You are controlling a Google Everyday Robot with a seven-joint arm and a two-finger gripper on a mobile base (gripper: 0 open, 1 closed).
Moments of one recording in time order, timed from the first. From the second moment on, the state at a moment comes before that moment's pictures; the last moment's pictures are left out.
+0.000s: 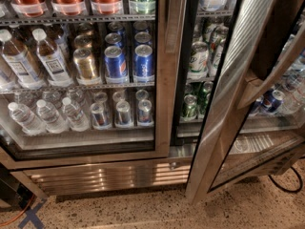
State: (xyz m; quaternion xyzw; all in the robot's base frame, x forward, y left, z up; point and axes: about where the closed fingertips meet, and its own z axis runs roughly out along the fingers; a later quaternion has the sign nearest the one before) arm 0.230 -0.309 1.122 -0.14 0.80 0.32 0.48
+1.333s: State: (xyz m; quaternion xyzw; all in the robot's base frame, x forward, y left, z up) arm 0.304 -0.256 1.145 -0.20 0.79 0.34 0.47
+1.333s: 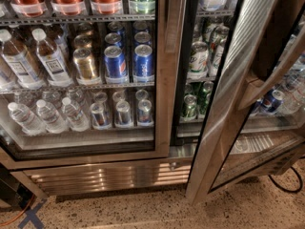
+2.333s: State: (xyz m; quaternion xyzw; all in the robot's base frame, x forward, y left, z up) arm 0.337 -0.207 1.136 -0.23 0.79 0.36 0.44
